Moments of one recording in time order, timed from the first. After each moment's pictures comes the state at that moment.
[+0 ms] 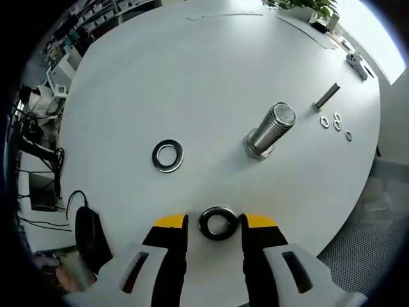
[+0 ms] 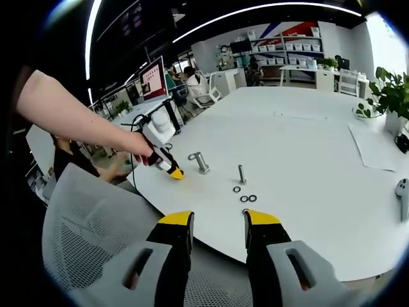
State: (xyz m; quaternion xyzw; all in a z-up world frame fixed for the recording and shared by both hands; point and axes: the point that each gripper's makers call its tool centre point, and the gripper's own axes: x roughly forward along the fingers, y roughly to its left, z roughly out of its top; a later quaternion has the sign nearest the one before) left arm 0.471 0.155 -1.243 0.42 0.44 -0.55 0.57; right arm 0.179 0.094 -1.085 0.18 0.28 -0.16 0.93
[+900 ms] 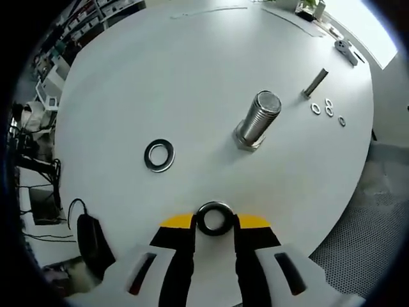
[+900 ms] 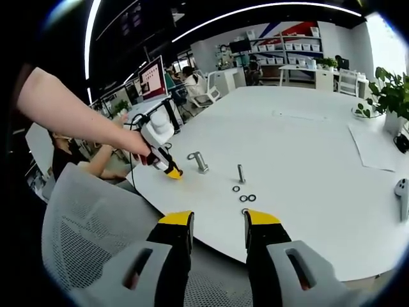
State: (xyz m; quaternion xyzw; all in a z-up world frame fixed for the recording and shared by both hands) left arm 0.467 0.158 -1.244 0.44 0.43 -0.57 0.54; right arm 0.179 0.093 -1.088 0.18 0.28 -0.16 0.93
